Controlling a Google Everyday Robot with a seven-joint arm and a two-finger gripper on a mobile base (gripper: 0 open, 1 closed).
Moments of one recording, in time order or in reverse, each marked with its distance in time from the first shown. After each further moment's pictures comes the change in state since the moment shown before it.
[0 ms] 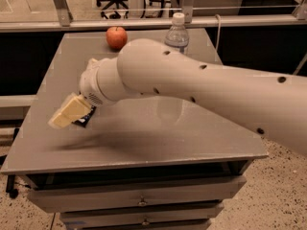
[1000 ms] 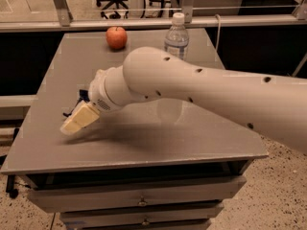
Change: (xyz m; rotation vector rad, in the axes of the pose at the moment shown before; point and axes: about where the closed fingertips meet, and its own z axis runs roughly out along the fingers) arm 0.040 -0.006 0.015 -0.036 0.062 0.036
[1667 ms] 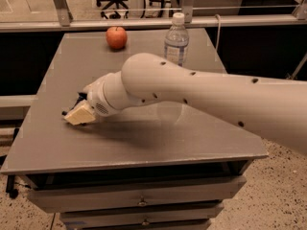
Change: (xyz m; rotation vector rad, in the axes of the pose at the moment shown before) arm 0.009 0.007 0.018 -0.037 -0.007 0.033
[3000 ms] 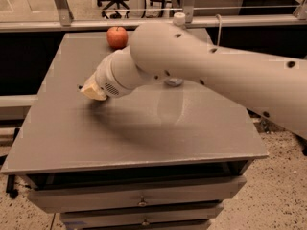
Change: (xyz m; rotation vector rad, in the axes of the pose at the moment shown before) arm -0.022 -0.023 -0.050 0.051 0.059 -0.071
